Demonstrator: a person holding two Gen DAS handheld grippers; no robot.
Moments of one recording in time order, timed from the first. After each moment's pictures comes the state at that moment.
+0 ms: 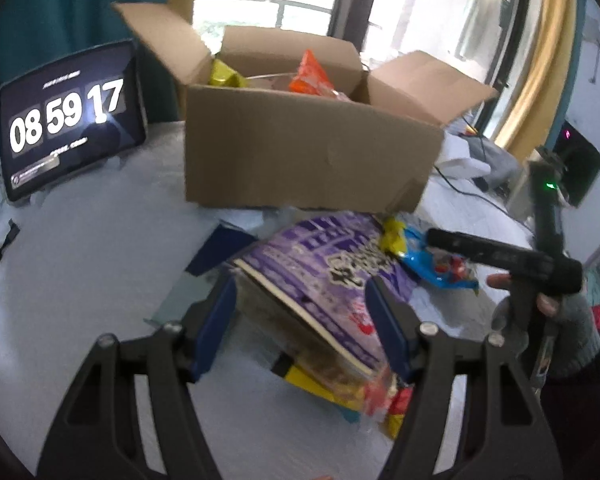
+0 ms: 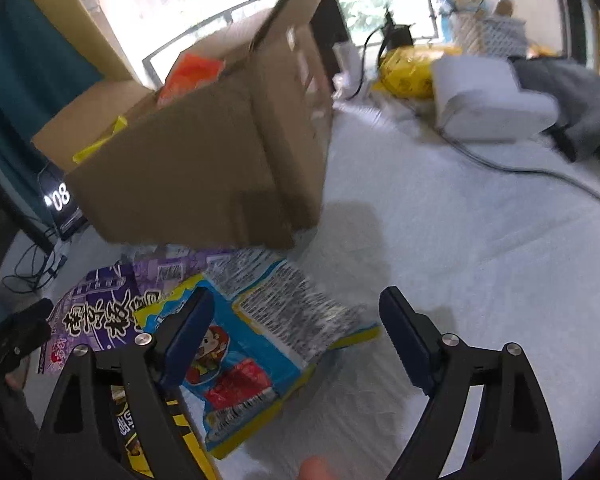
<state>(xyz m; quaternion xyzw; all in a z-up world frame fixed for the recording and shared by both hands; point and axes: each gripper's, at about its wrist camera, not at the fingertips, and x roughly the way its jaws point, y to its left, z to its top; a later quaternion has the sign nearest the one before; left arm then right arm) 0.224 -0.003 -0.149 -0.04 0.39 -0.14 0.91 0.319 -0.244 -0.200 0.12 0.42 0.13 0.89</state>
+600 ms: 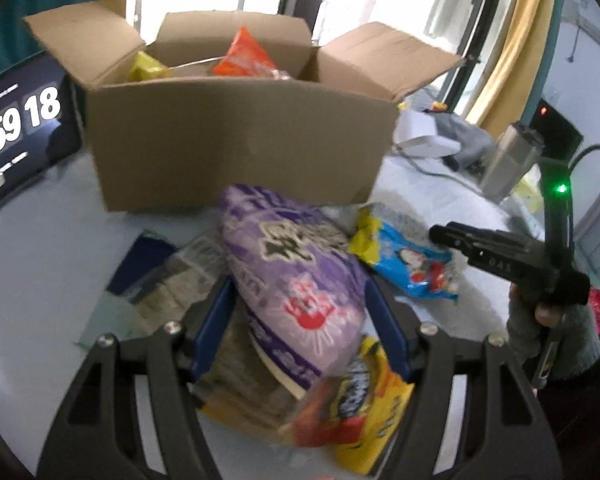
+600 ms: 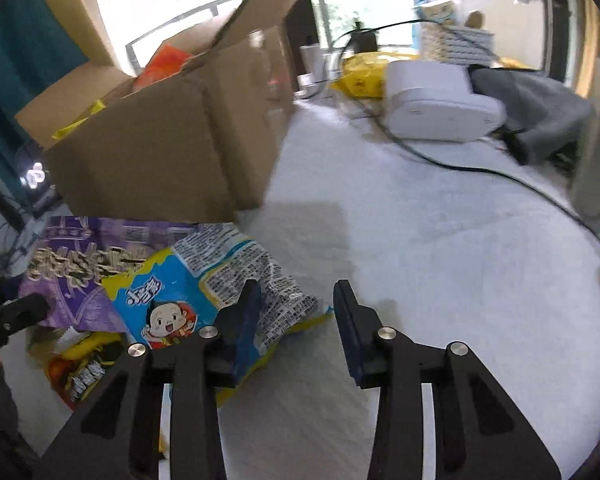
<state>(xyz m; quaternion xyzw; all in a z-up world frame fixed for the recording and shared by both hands) 0.246 -0.053 -0.153 -0.04 0.41 -0.20 0.89 0.288 -0.272 -0.191 0.06 0.42 0.07 0.90</state>
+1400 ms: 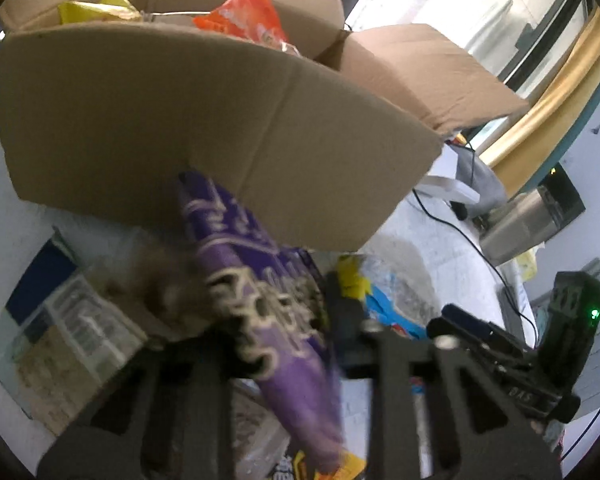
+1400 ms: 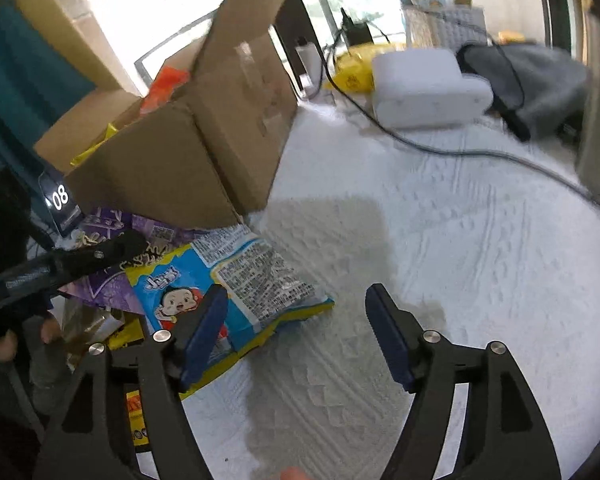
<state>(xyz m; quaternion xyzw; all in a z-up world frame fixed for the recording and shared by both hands) 0.319 -0.093 -0.177 -0.15 0.45 -0.18 0.86 0.289 -0.298 -0.193 0.13 0.43 0.12 0.89</state>
